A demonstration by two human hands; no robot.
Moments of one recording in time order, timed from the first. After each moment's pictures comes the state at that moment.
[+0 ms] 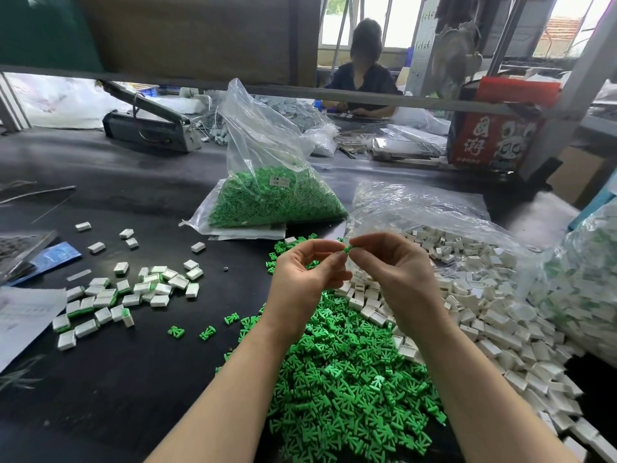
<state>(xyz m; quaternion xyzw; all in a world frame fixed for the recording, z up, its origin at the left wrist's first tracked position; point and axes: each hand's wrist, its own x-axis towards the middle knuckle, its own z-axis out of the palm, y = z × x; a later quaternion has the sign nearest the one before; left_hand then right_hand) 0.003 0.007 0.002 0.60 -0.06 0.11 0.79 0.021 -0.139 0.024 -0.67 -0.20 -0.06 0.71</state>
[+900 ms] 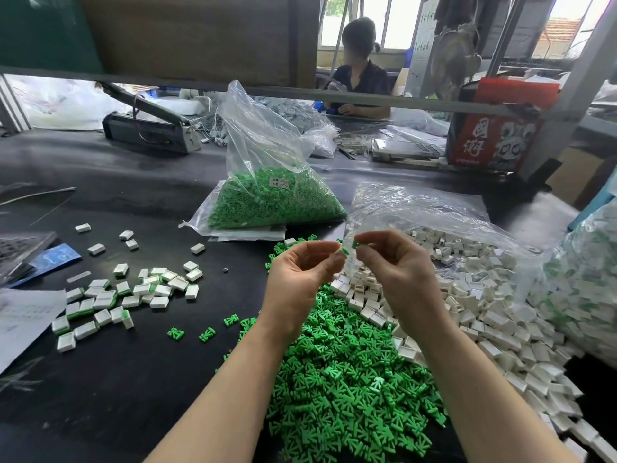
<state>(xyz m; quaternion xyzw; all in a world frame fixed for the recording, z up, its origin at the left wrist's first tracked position) 0.004 0.010 0.001 0.58 -0.05 0.12 0.80 0.022 -0.141 0.024 -0.72 -0.17 -0.10 0.66</state>
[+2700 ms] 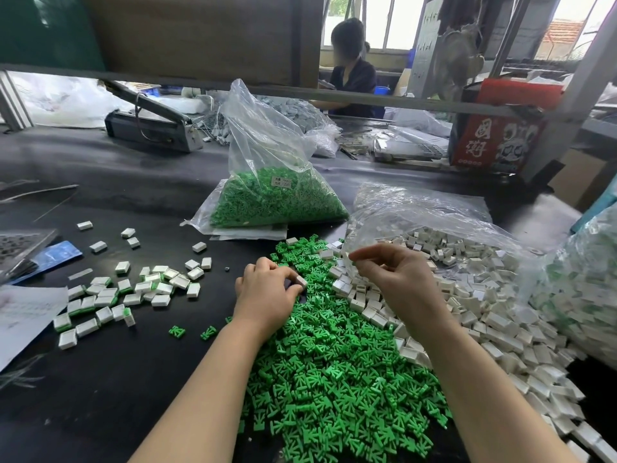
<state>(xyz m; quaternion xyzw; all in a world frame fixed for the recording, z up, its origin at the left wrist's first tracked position) 0.026 0.061 -0.039 0.97 0.07 0.10 0.22 0.020 -0.142 0.025 -0.78 -0.14 -0.05 0.60</state>
